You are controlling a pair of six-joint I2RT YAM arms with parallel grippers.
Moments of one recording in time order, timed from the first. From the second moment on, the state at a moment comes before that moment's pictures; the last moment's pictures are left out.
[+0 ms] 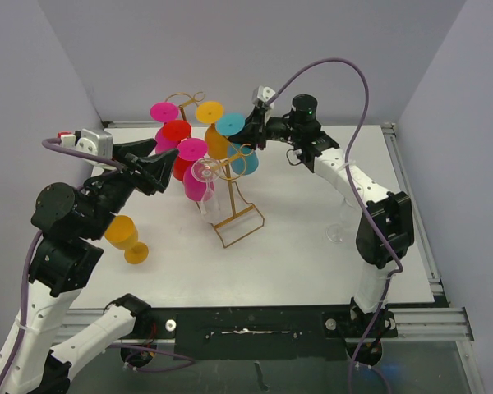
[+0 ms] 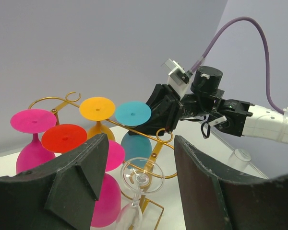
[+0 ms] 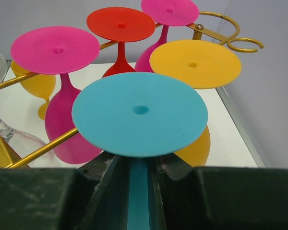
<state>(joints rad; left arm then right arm) -0.51 0.78 1.27 -0.25 0.02 -0.22 0.44 1.86 1.64 0.18 -0.98 -0.12</state>
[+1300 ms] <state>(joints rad) -0.51 0.78 1.29 -0.27 0.02 -0.22 0.43 1.81 1.52 0.23 -0.85 -0.06</state>
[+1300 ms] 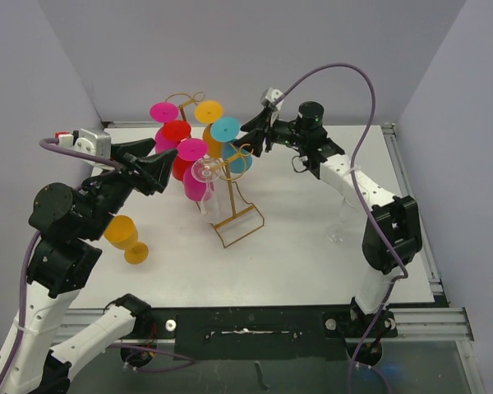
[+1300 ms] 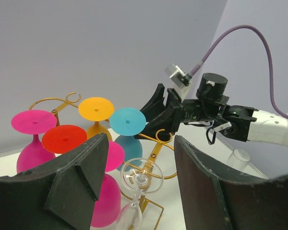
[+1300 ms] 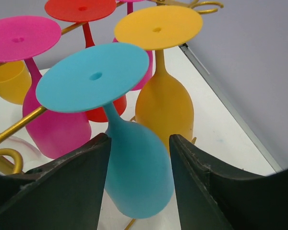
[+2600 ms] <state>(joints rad) -0.51 0.72 1.05 -0.17 0.16 -0.17 0.39 0.95 1.13 -0.78 0.37 0.40</state>
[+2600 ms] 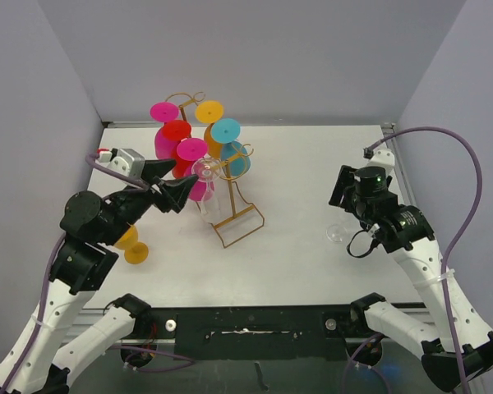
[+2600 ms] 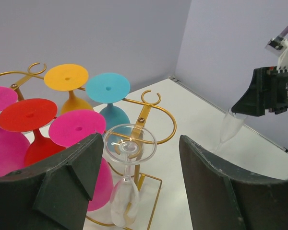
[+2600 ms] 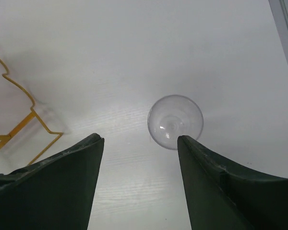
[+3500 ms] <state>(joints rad) -0.51 0.74 1.04 -0.06 0.33 -0.18 0.39 0.96 1.10 -0.84 0.39 0.46</state>
